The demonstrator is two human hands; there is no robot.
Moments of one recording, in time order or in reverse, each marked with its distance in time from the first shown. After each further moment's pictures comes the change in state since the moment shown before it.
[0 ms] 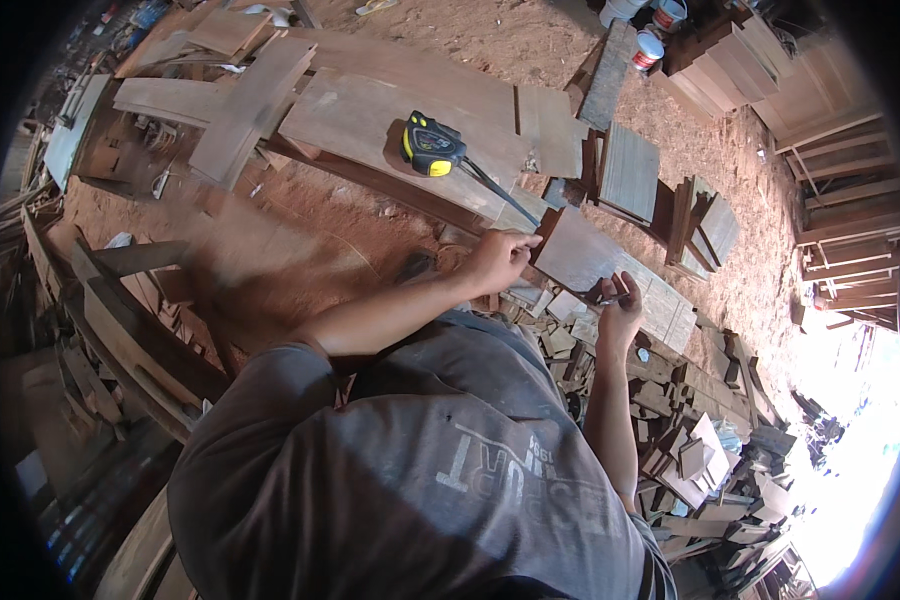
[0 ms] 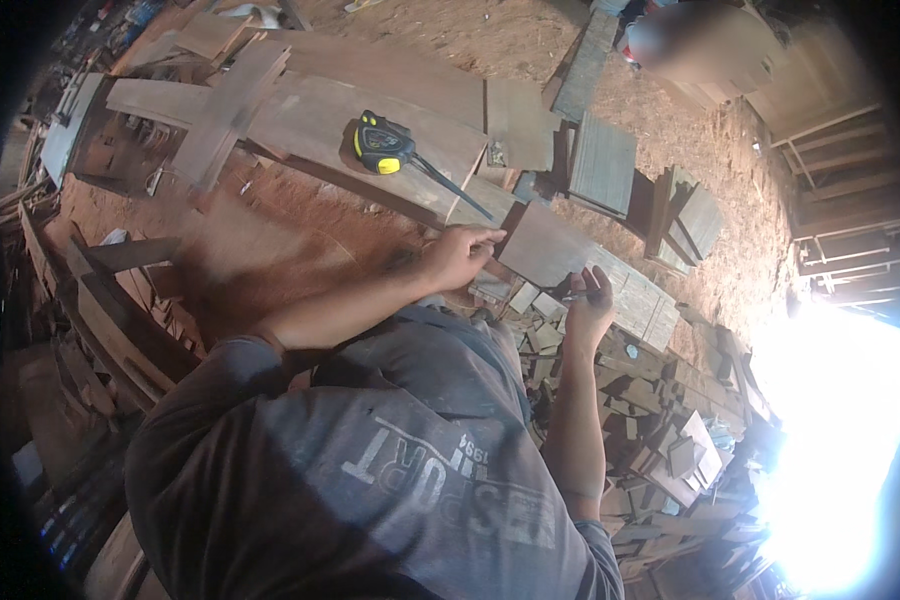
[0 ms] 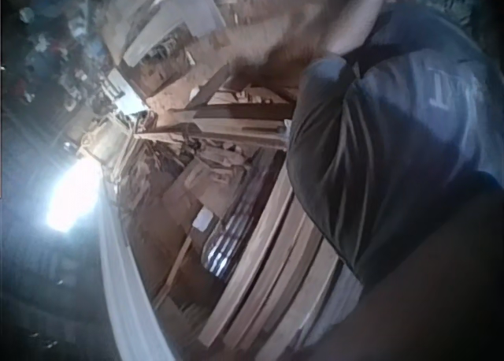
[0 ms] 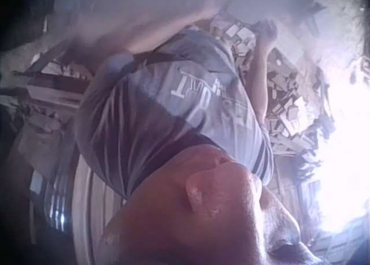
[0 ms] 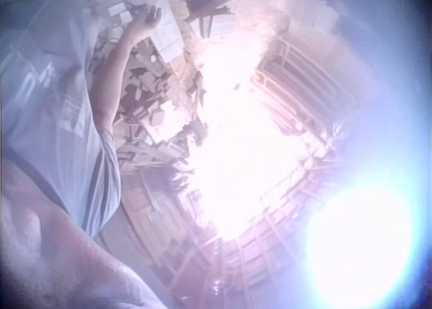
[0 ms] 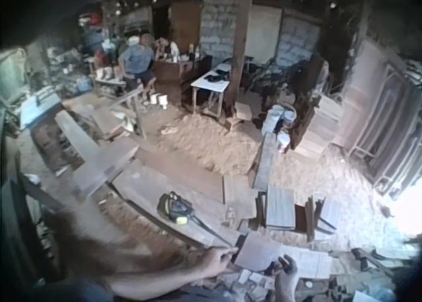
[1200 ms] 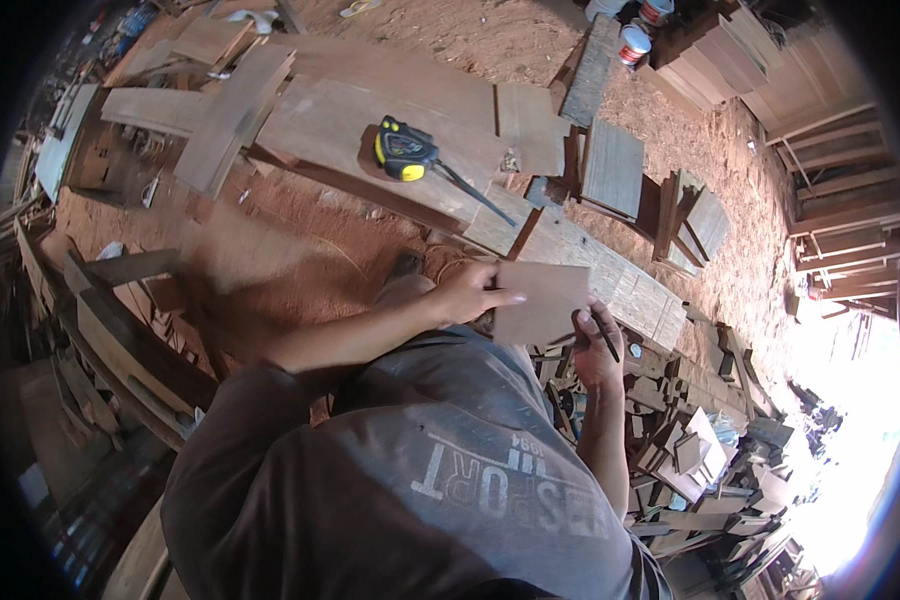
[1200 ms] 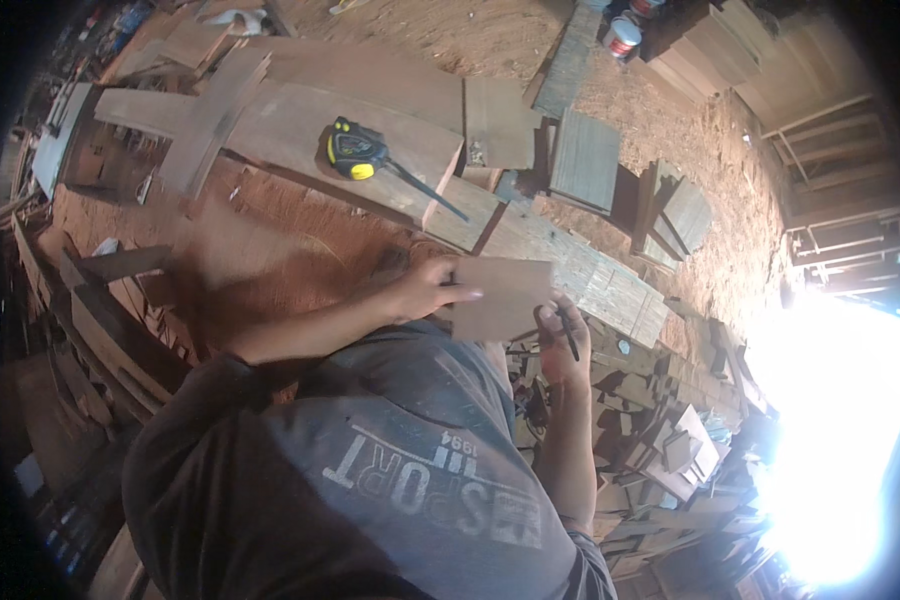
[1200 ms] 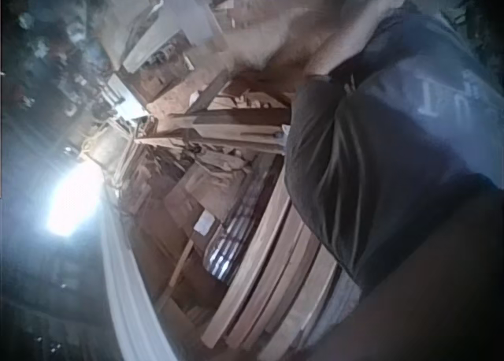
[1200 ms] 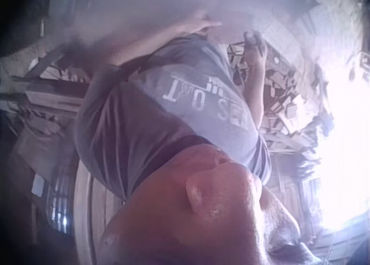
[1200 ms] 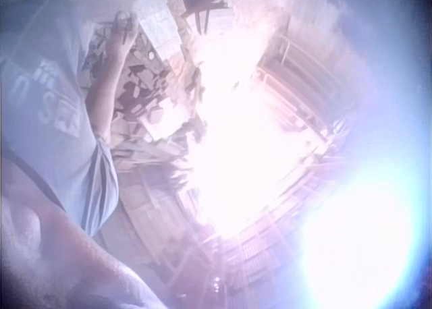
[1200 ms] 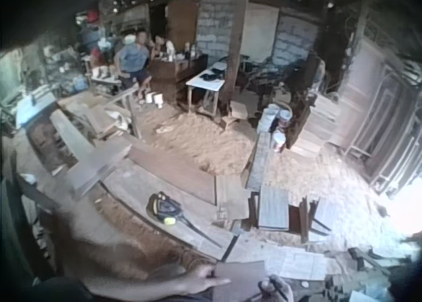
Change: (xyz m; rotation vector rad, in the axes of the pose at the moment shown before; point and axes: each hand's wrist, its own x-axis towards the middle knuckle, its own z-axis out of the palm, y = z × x) left_hand -0.045 0.034 -0.003 -0.397 -0.186 -0.292; right_hand -0.046 -0.004 -0.042 0.462 -0.342 0.273
